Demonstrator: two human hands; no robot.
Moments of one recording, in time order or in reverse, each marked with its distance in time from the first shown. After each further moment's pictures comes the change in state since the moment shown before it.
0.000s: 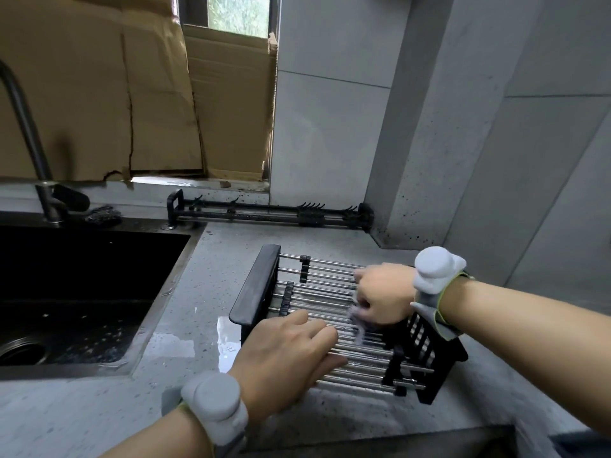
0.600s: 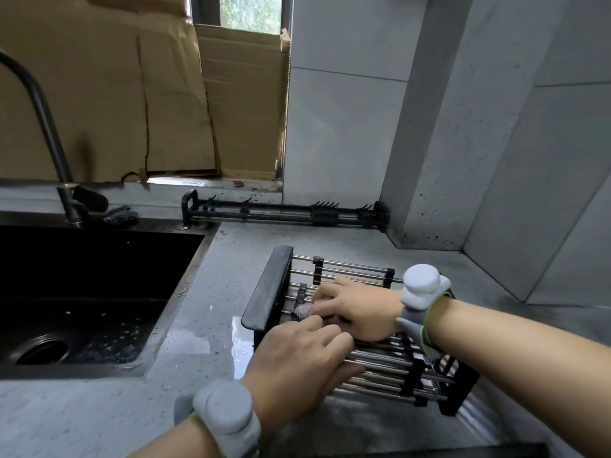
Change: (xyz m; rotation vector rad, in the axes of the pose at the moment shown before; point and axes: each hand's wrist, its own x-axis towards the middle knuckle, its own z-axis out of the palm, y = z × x) left_hand -0.001 0.001 0.007 0.011 0.080 0.020; right_hand 0.043 -0.030 0.026 0.315 0.280 -0.483
